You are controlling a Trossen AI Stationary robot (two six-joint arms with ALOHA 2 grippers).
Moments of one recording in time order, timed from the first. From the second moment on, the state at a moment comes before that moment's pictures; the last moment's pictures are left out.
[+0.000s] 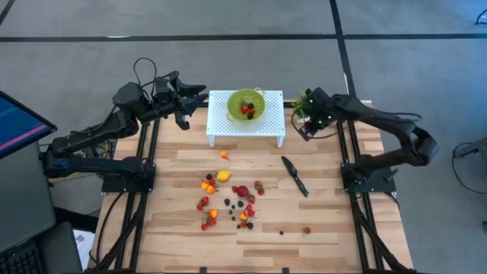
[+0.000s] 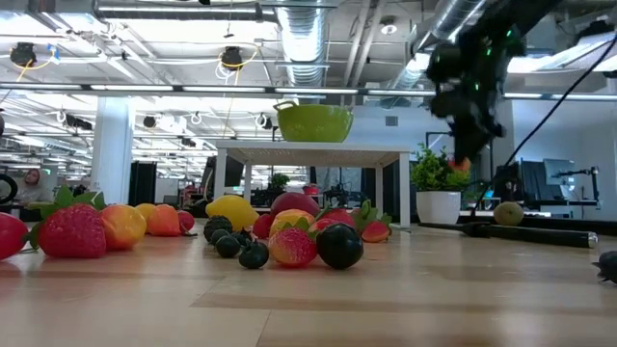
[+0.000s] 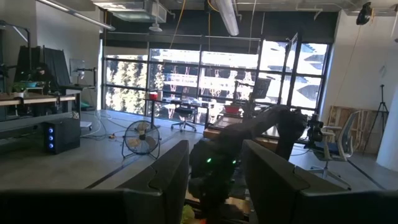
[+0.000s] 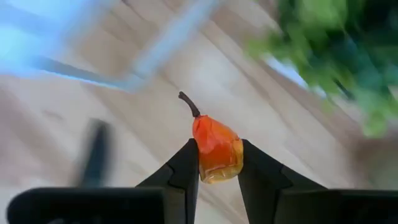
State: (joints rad) left arm 0.44 0.95 0.98 0.21 0.13 -0.11; right arm -0.71 1.28 0.95 -0.87 -0.05 0.10
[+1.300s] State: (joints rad) left arm 0.44 0.95 0.98 0.21 0.13 -0.11; right arm -0.48 1.79 1.61 -0.62 -0.08 0.09
